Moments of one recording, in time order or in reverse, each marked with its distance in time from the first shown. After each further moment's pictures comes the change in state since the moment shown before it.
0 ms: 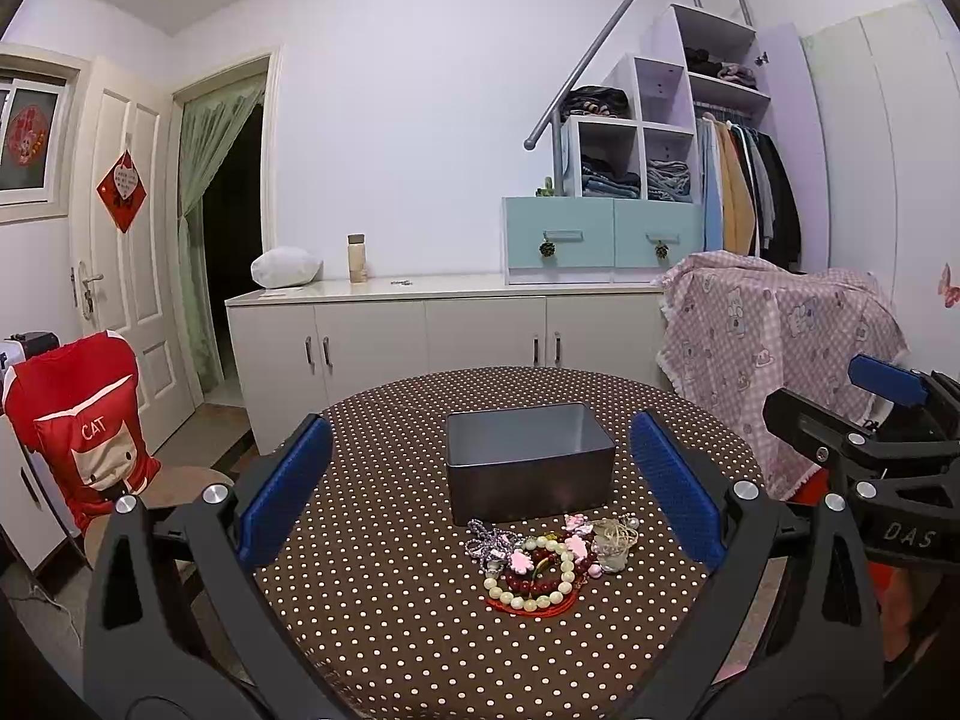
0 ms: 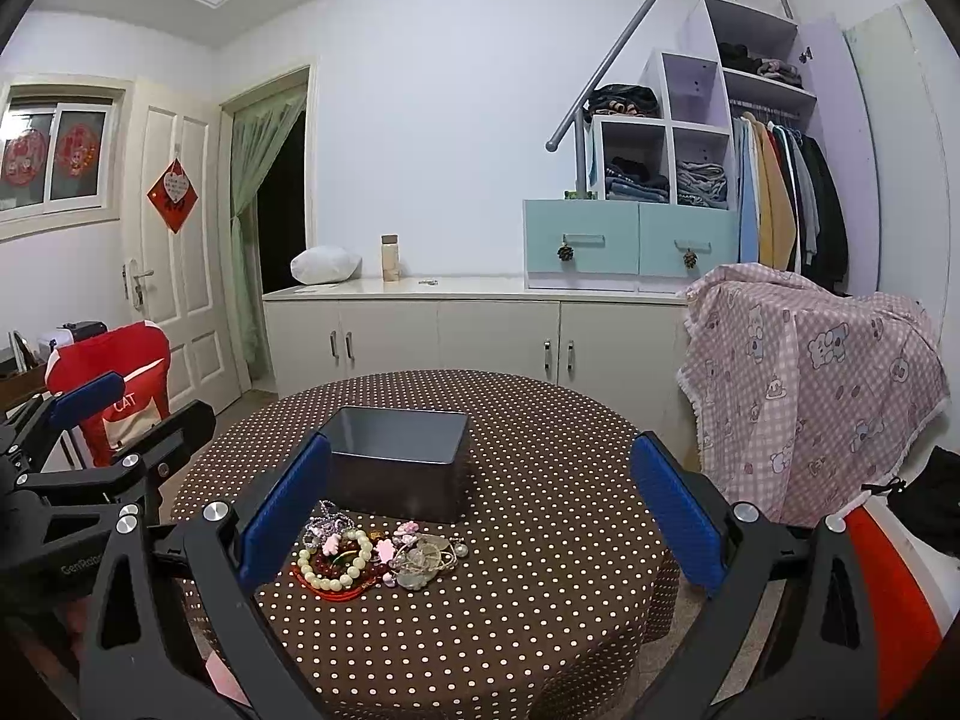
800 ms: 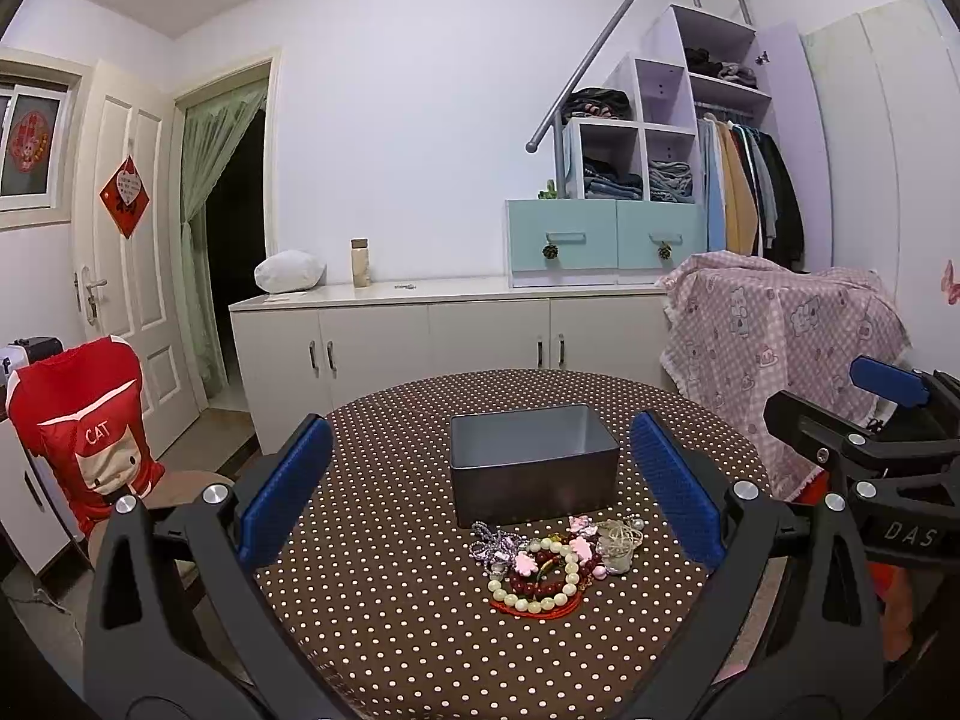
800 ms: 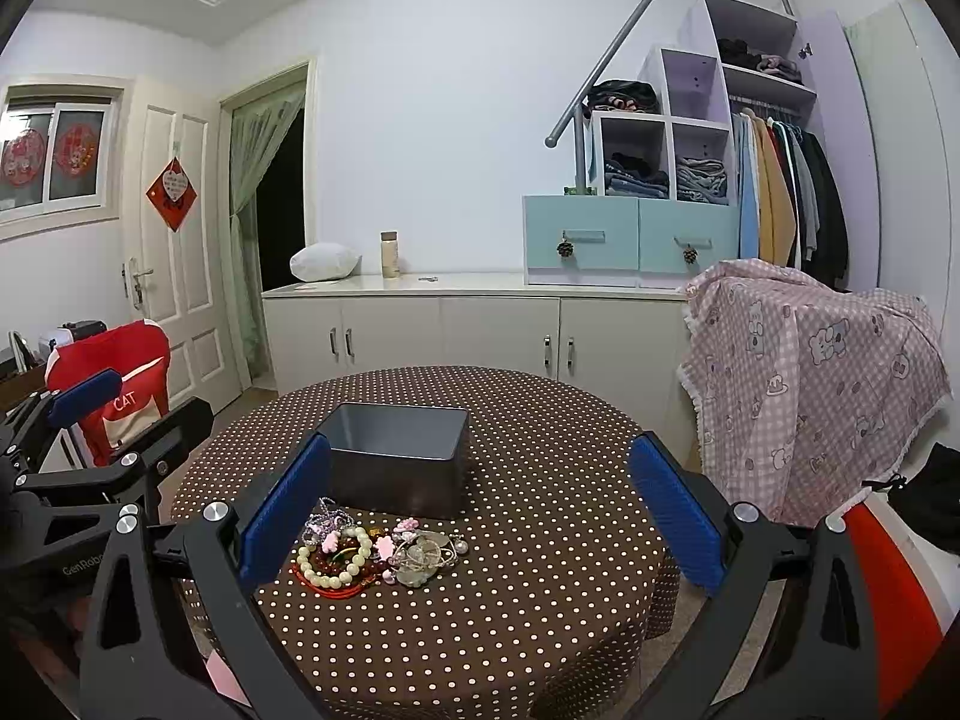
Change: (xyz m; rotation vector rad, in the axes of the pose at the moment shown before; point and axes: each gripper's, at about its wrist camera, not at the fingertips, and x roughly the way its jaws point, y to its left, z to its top) left arm -0.001 0.009 0.005 0.005 -0.007 0.007; right arm 0.004 -0.002 -0.001 0.004 0.010 -0.002
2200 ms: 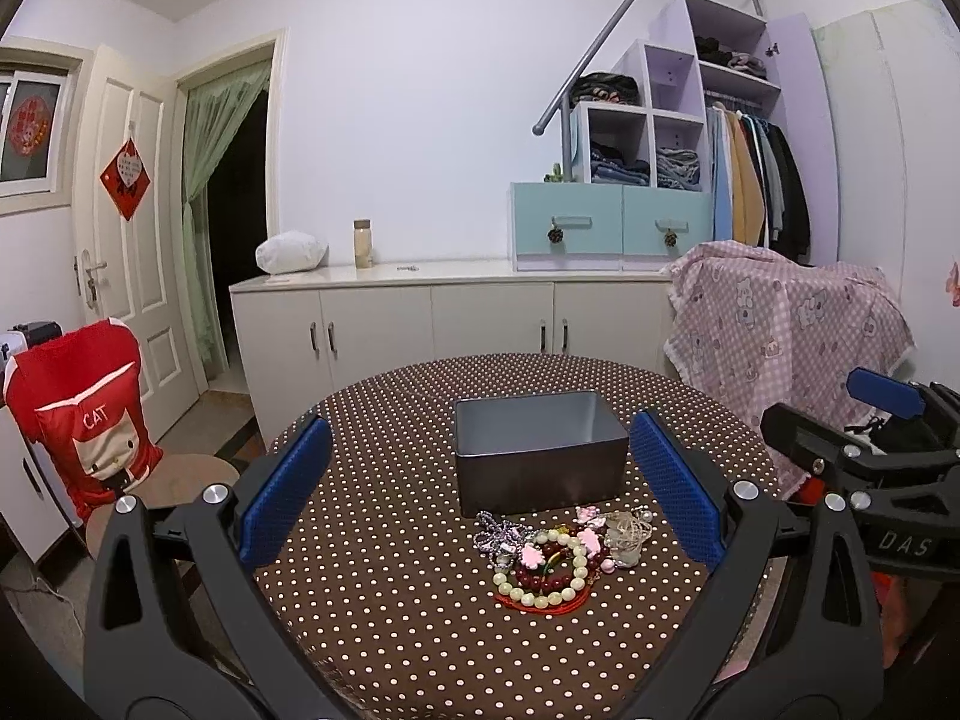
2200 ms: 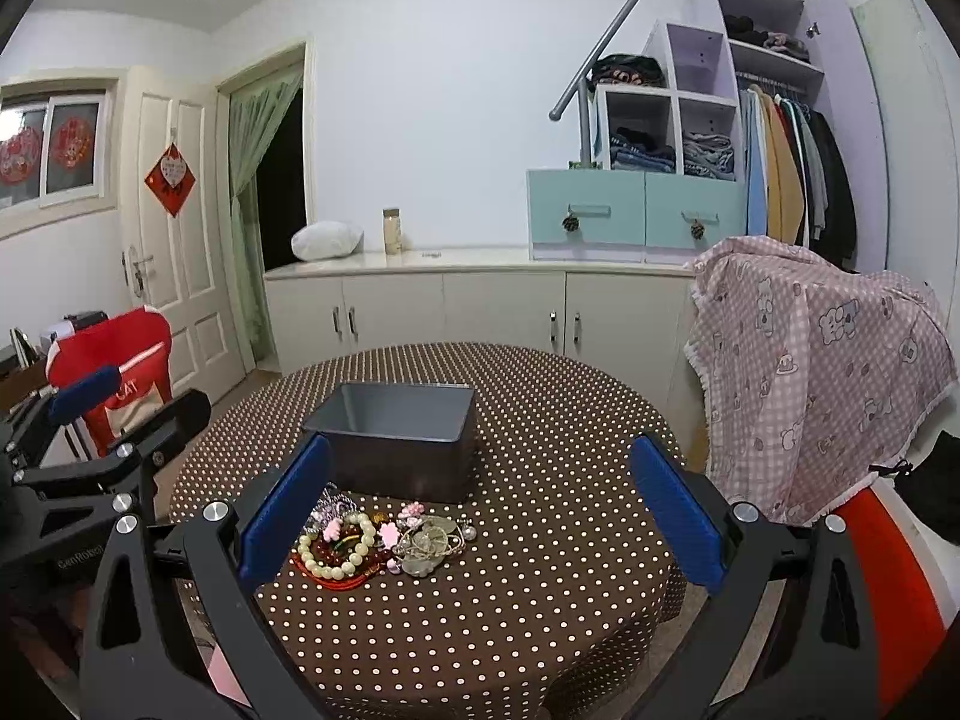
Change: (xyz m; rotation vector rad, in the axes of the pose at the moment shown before) left arm 0.015 0.010 -0.003 -0.019 0.051 0.001; right arm 0.021 0.002 -0.003 0.001 0.074 0.010
